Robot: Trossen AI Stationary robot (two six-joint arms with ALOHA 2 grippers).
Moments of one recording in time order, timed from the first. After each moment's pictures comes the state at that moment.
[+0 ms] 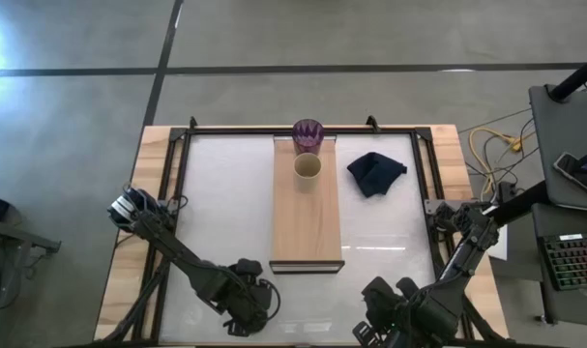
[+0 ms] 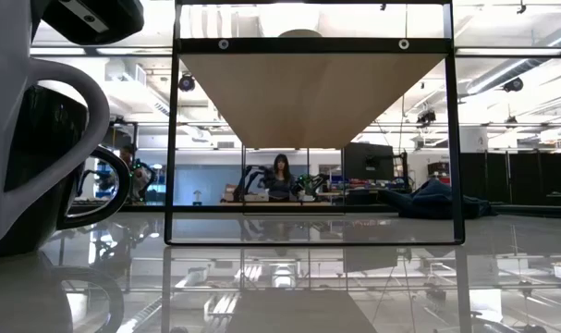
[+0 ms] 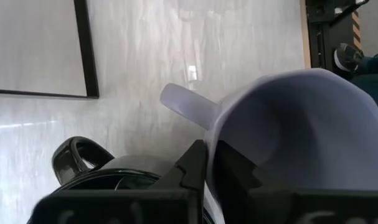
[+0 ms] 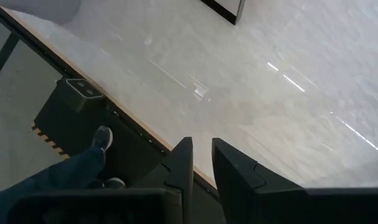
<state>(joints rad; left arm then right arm) -0.68 1.82 1.45 -0.85 -0.12 -0.56 0.88 1.99 2.09 -1.53 0.27 1.77</state>
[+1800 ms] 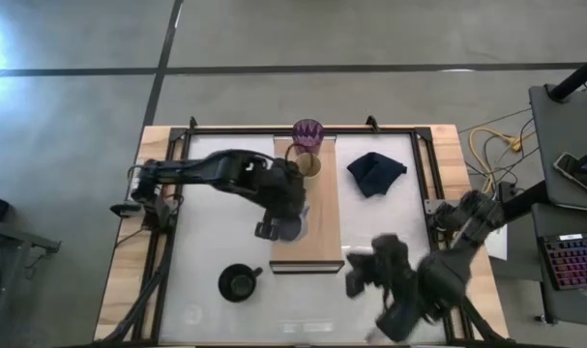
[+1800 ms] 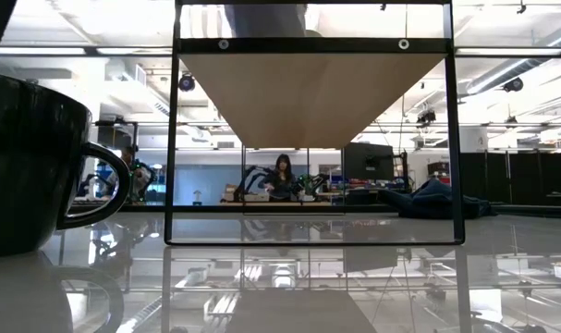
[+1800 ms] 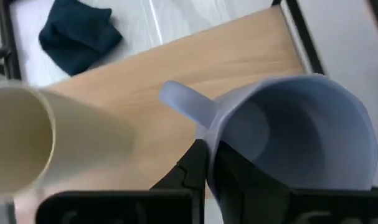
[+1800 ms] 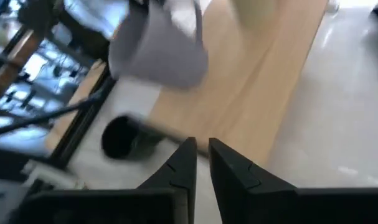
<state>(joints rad) -0.11 1.85 2.20 -1.37 -0.08 0.22 0.79 1.86 2.06 -1.57 0.87 1.95</state>
